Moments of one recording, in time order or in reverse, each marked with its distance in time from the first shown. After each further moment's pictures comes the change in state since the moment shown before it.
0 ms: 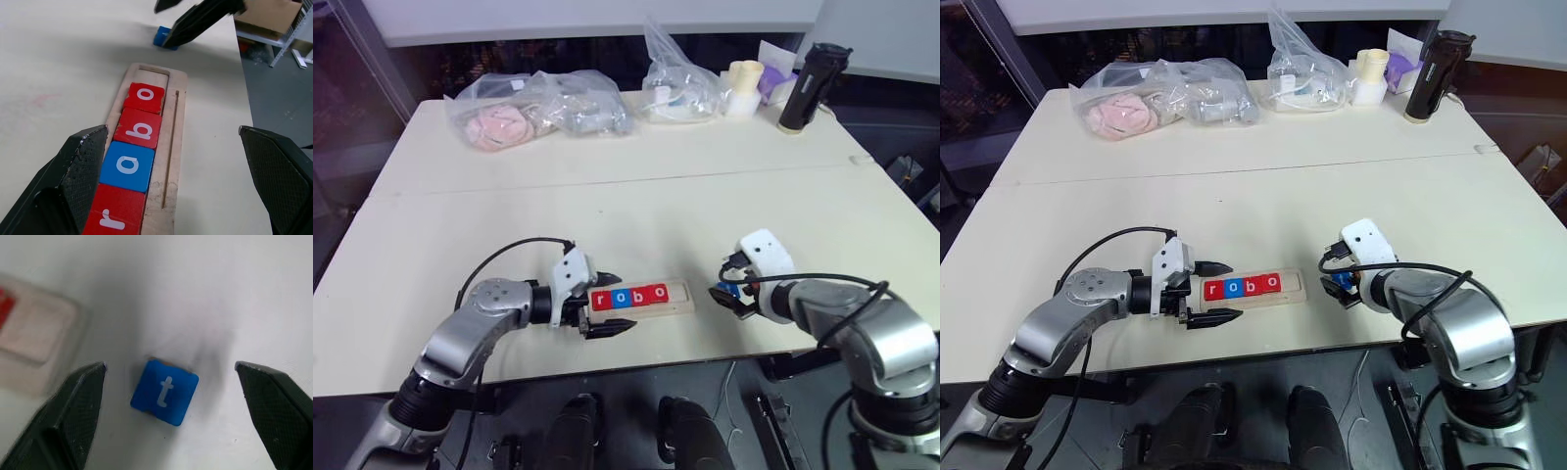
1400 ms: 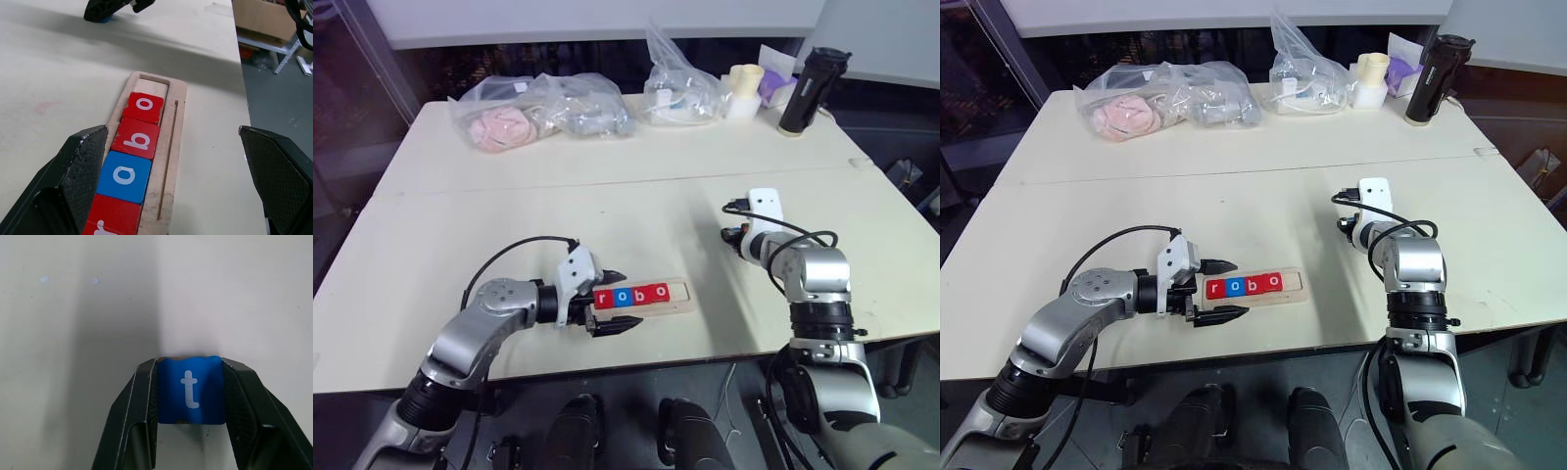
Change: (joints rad) left arm -0.007 -0.036 -0.006 -0.017 0.003 0.029 0.037; right arm -0.318 0.395 -0.173 0.828 -0.294 -0.415 -0.247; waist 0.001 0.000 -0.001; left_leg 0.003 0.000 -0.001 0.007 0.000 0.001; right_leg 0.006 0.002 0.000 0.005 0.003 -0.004
